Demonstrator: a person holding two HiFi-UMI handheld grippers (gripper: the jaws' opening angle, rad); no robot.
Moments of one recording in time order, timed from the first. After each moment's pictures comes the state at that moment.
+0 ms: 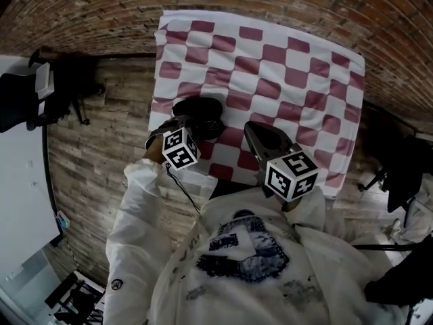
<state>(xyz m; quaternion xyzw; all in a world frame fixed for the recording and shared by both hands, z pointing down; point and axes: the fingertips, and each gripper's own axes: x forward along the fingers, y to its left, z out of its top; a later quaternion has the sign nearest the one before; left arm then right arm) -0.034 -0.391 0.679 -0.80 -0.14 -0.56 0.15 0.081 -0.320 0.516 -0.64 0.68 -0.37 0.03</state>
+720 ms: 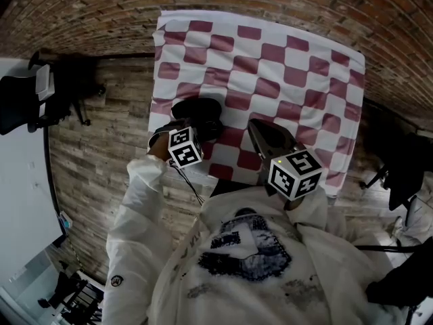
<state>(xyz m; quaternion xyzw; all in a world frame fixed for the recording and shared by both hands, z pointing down) -0.036 -0.377 0.698 -0.77 -0.19 -0.59 0.16 0.096 -0.317 0.514 -0.65 0.66 -0.37 0.03</state>
